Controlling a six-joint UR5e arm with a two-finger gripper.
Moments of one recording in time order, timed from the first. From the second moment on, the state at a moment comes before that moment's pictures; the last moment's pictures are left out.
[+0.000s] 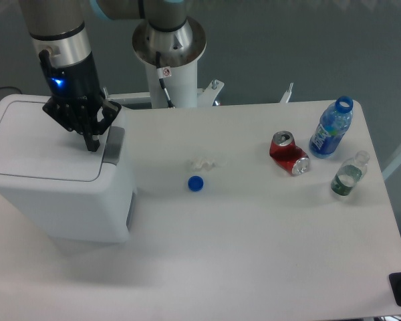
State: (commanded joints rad) arm 2.06 -1.64 -1.54 -1.21 1.61 0.26
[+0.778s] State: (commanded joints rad) arm 2.09 -1.62 -1.51 -1.21 1.58 0.26
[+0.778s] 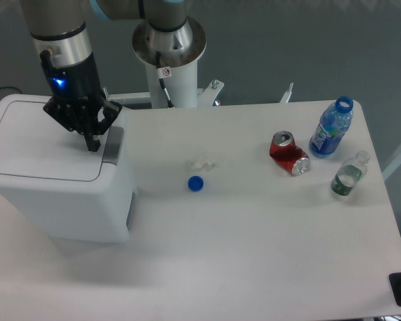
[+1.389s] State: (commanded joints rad) arm 2.36 -1.64 -1.47 -1.21 1.50 0.35
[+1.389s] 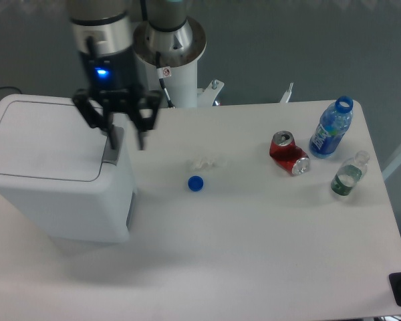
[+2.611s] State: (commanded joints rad) arm 2.75 -2.01 -1.44 -1.22 1.55 1.05
